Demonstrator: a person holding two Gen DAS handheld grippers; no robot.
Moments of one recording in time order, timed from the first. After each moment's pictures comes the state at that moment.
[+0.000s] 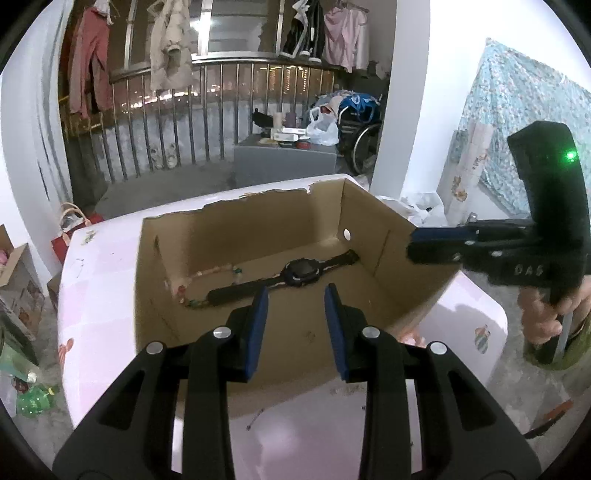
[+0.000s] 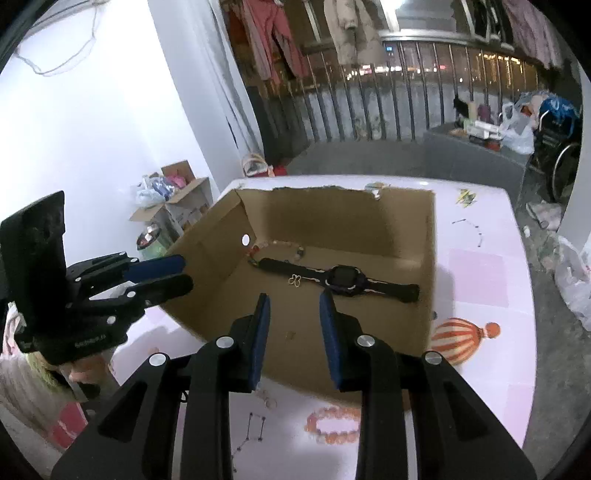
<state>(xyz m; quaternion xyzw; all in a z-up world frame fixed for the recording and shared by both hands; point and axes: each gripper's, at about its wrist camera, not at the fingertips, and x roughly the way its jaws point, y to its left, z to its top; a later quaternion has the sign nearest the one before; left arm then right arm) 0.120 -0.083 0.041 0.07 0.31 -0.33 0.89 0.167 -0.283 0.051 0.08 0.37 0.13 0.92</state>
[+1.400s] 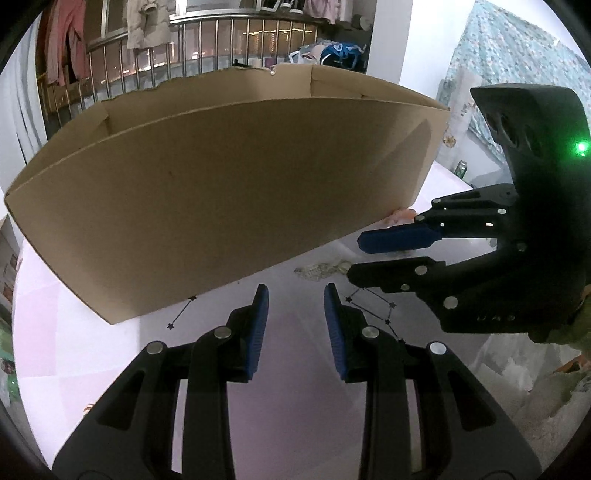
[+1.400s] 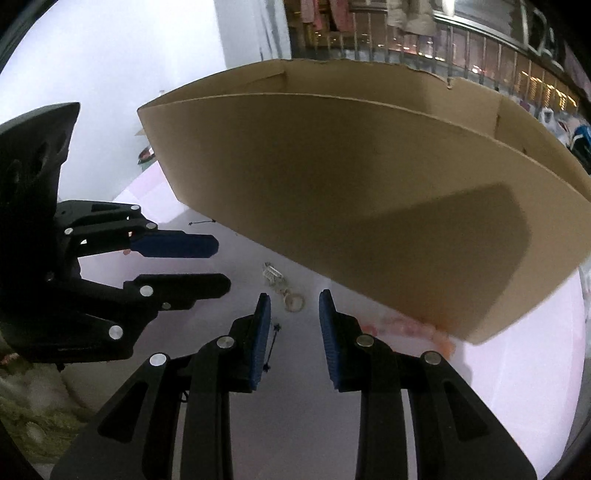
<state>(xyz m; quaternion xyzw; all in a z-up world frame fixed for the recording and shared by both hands) 0.083 -0.094 -0.072 0.11 0.38 -0.35 0.85 0.143 -0.224 -0.069 -0.04 0.44 0.17 0.88</state>
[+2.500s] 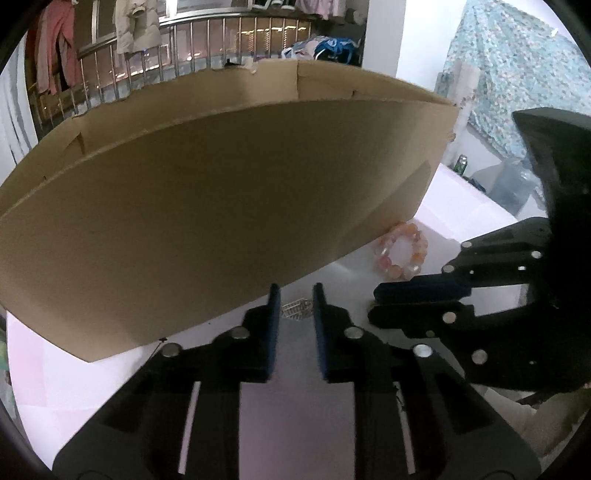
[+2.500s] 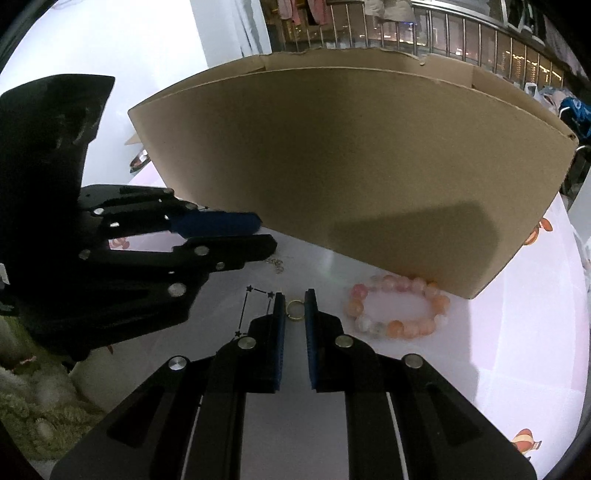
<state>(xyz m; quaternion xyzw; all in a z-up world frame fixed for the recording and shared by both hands) 0.085 -0.120 -0.076 0.13 0.38 -0.35 0.85 0.114 -0.241 -0.070 0.00 0.45 0.14 0.88</state>
